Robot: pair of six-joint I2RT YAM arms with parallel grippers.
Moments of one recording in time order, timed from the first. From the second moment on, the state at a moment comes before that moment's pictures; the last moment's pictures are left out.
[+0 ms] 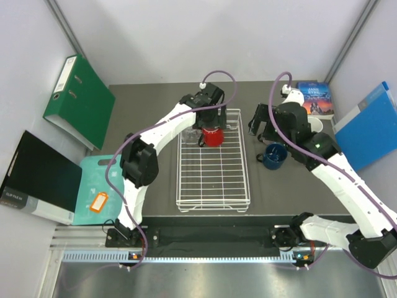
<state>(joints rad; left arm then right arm) -0.65 2.11 1.98 -0.84 -0.15 -0.55 0.56 1.09 1.25 -0.69 0.34 0.53</state>
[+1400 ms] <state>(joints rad) -0.48 1.80 1.08 1.19 0.80 -1.96 0.55 0.77 0.90 -0.31 0.12 0.57</state>
